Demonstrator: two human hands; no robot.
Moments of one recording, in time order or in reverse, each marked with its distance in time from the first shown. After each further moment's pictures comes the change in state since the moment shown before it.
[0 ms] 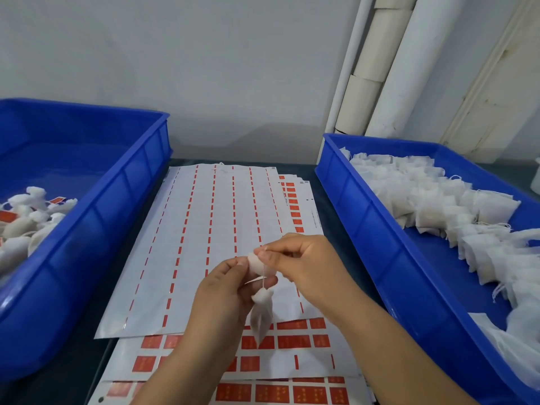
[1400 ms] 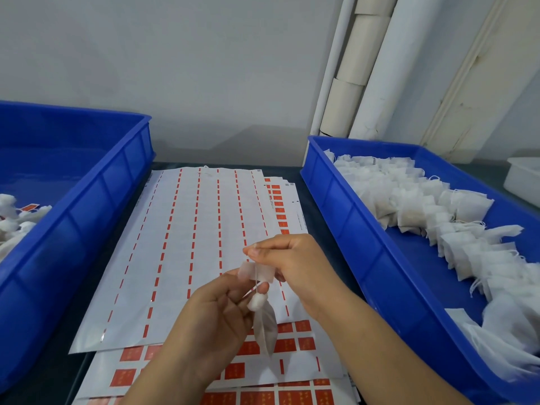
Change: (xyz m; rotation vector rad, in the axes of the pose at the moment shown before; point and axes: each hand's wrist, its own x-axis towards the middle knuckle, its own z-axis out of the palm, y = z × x) left_hand -0.008 0.003 -0.001 -0.235 -0.298 -0.242; right_hand 0.006 0.001 -0.004 0.222 0.053 0.240
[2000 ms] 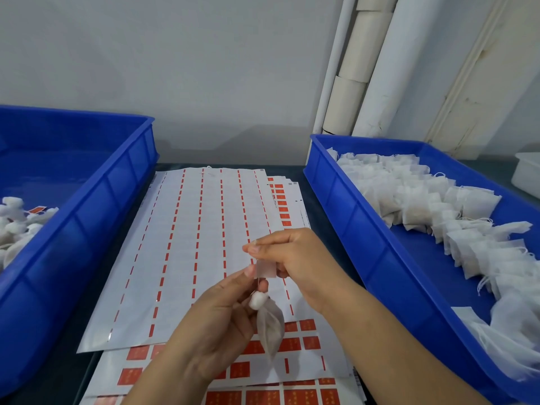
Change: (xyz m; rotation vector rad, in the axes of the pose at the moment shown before) left_hand 0.000 0.003 0.003 -0.038 0.023 -0.050; right_hand 0.005 -0.005 -0.001 0.014 -0.057 0.004
